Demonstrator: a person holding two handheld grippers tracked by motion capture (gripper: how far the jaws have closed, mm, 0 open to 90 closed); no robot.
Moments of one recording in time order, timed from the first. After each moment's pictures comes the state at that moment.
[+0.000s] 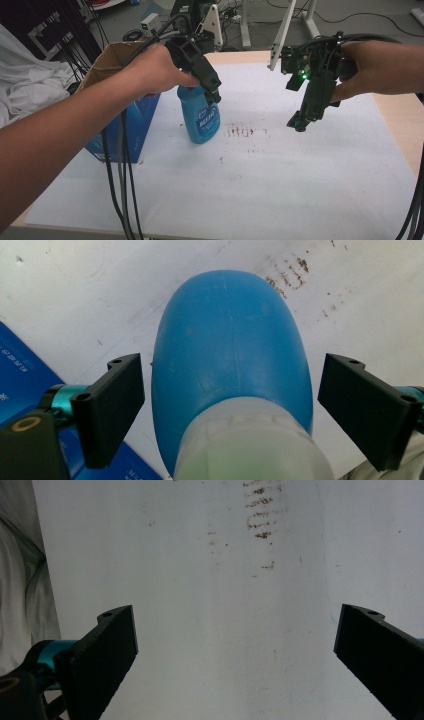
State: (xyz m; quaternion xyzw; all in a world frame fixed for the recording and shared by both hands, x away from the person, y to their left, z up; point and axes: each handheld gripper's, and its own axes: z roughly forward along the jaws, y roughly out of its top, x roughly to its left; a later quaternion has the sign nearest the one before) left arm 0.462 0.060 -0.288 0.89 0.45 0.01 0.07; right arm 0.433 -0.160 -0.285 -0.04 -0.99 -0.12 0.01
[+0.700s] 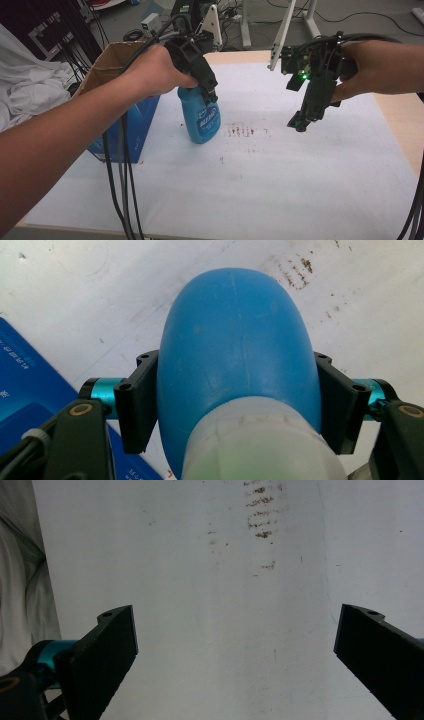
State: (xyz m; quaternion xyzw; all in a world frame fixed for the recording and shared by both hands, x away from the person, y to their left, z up) left arm 0.462 0.060 -0.288 0.89 0.46 0.01 0.07; right arm 0.433 -0.160 -0.285 -0.04 -0.99 -0.12 0.01
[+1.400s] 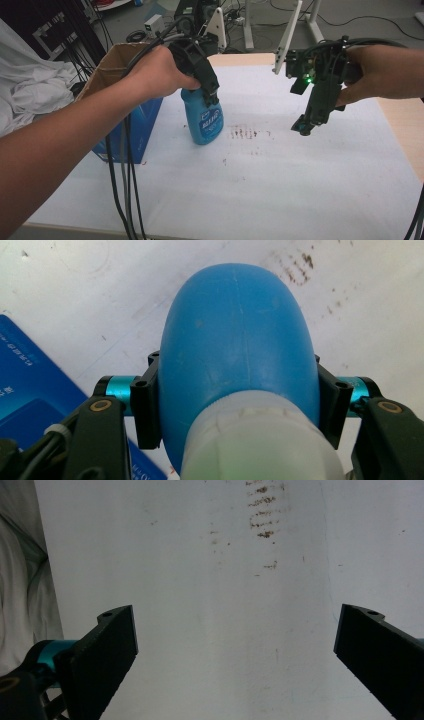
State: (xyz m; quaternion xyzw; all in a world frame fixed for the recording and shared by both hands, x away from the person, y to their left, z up) left arm 0.459 0.063 -0.282 0.90 0.44 0.01 0.06; right arm 0.433 -0.159 -0.284 -0.04 -0.99 -0.12 0.01
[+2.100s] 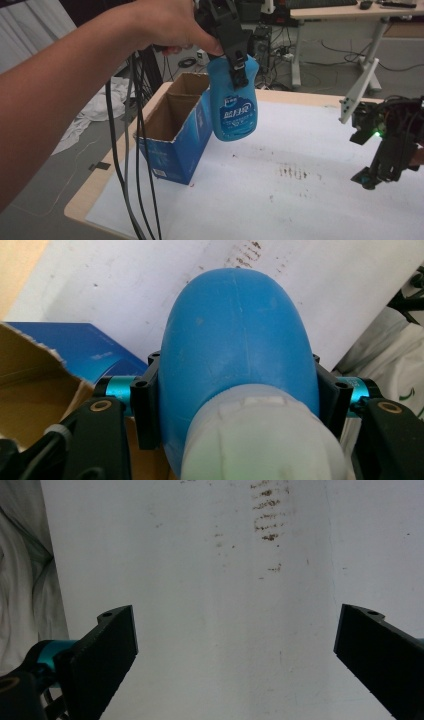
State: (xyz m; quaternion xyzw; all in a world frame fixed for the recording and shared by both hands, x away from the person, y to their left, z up) left arm 0.428 0.112 -0.134 0.94 0.33 0.01 0.09; right arm 0.430 -0.155 -0.283 -0.04 -0.99 -0.12 0.01
